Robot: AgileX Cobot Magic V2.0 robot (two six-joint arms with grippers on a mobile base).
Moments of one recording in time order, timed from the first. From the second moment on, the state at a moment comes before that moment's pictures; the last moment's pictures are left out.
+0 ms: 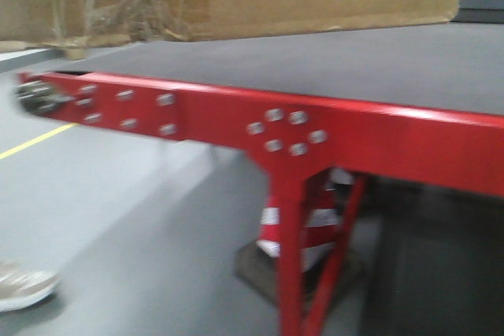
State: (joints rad) left arm -0.39 1.28 -1.67 0.43 1.22 -0.26; right arm 0.58 1.36 -1.72 -0.01 1.06 0.14
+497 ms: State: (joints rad) left arm -0.39 1.28 -1.67 0.47 1.21 -0.26; right arm 0.58 1.36 -1.72 -0.01 1.05 0.14
